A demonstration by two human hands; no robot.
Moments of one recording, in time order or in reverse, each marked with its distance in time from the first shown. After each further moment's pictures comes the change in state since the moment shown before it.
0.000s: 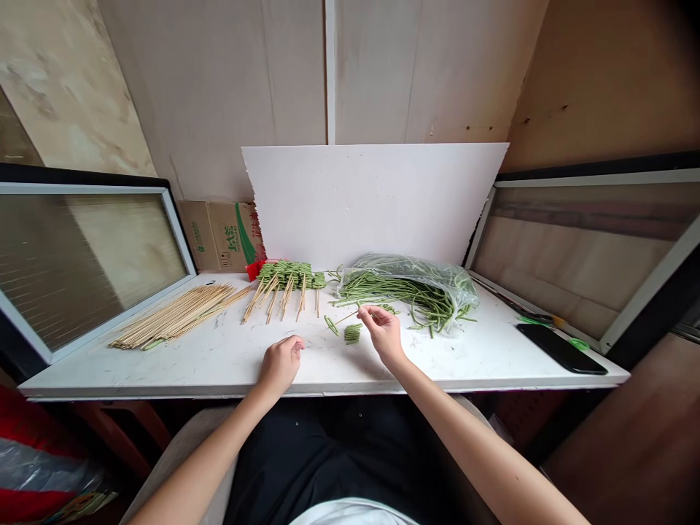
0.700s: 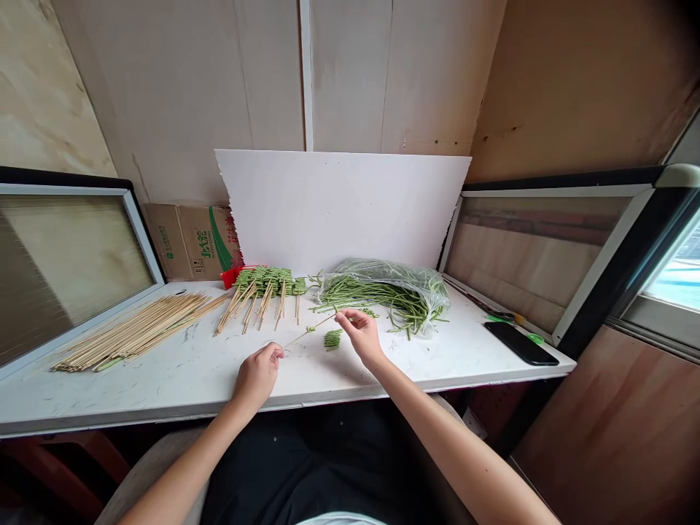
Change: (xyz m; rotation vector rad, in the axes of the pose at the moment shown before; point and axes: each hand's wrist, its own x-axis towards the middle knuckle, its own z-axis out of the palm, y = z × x) left_hand -0.001 0.000 0.000 0.046 -0.032 0.006; right_hand 0.006 -0.002 -0.003 0.042 -0.067 0.025
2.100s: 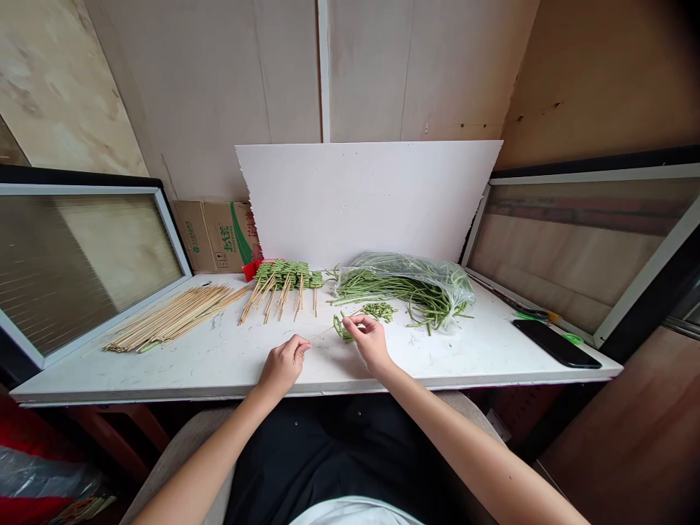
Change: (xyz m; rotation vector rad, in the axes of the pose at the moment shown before) left_hand -0.003 0.005 0.003 -0.121 0.043 0.166; right_hand -0.026 0.011 0.032 0.073 0.039 0.104
